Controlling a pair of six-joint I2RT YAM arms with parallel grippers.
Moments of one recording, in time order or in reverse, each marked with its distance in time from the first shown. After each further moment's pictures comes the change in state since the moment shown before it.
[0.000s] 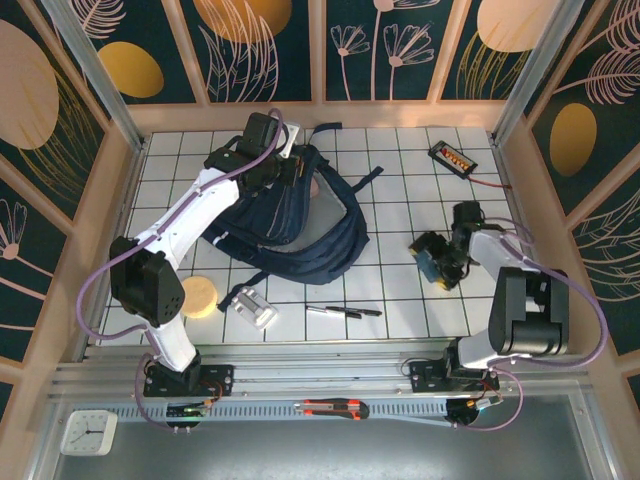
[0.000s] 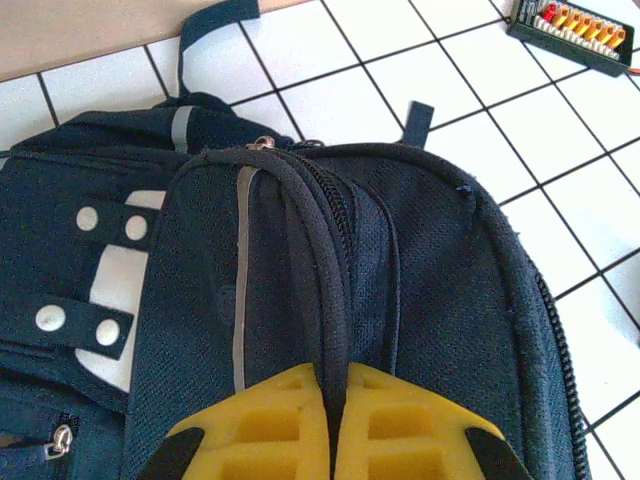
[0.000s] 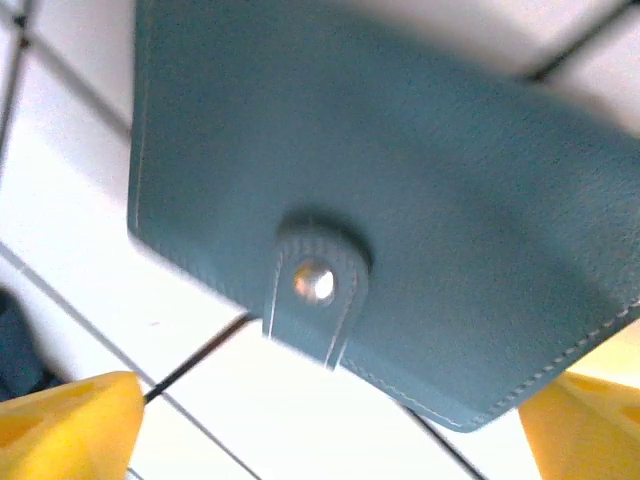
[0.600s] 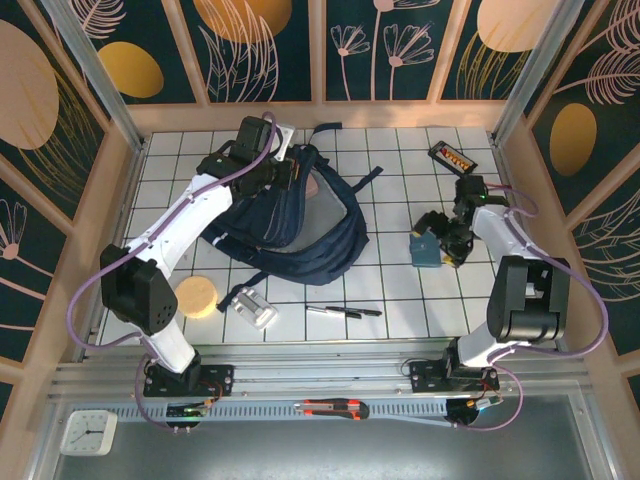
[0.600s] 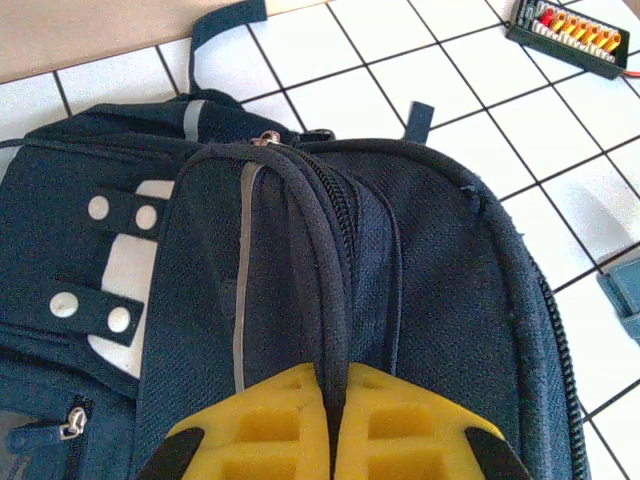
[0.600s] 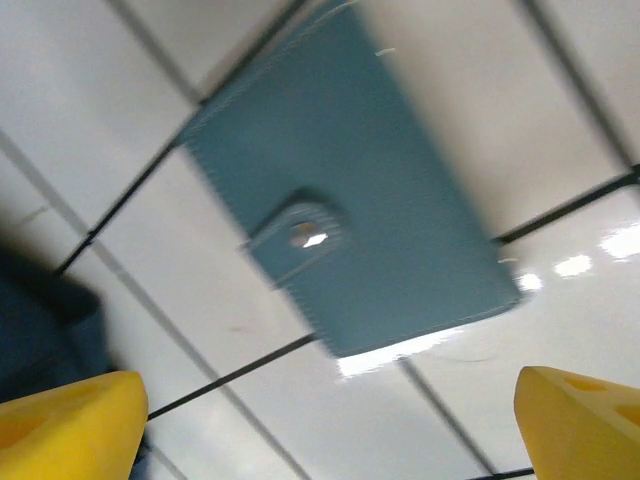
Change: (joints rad) left arm 0.006 -0.063 -0.068 0.020 -0.001 0.000; right arm -0.026 0.080 0.249 -0.213 0.071 -0.154
